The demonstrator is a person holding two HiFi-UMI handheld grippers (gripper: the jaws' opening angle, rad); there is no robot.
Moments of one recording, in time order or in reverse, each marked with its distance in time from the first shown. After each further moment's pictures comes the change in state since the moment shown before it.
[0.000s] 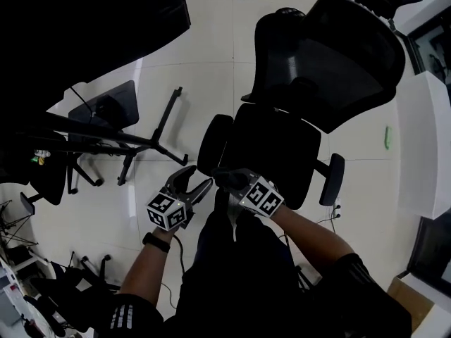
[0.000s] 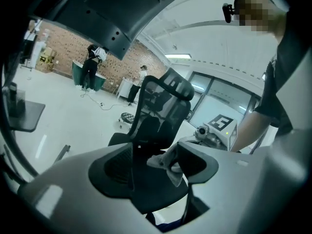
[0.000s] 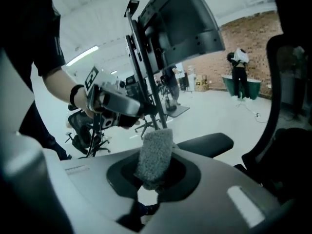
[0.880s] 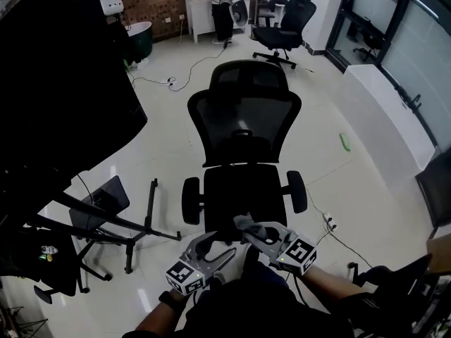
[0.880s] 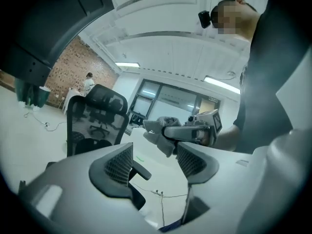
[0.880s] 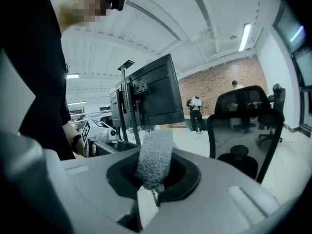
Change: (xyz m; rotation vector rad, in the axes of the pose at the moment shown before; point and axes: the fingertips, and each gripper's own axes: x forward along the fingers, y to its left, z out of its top) left arm -0.097 -0.263 0.029 0.256 -0.067 -0.515; right arm -0.258 0.153 0.092 0.103 -0.486 -0.459
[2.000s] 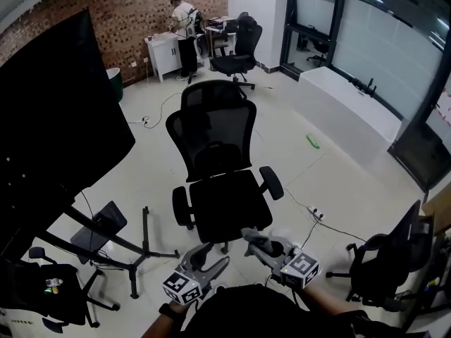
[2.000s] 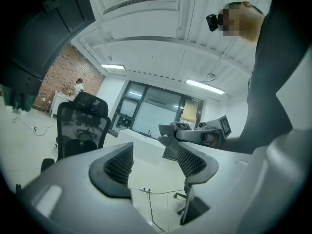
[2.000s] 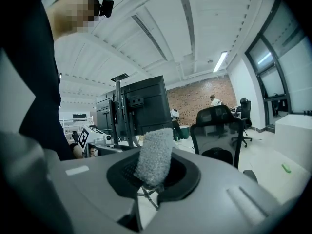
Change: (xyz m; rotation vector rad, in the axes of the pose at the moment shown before) left arm -0.100 -0.127 -0.014 0.076 -0.006 -0.140; right arm -0.114 0.152 -0.012 0.066 -0.147 -0.322
